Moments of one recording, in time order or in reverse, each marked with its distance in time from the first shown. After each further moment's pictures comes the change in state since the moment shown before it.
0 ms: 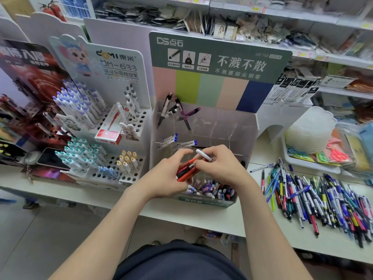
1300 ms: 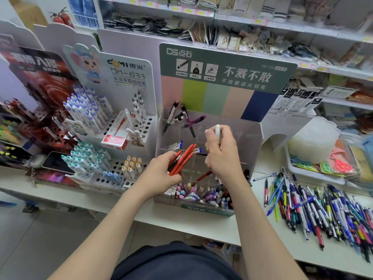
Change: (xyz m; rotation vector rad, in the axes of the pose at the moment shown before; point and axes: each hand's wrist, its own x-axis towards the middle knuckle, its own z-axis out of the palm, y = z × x) left_hand 0.003 -0.022 -0.015 -0.007 0.254 -0.038; right_hand 0.029 -0.023 0.015 0.293 0.430 -0.128
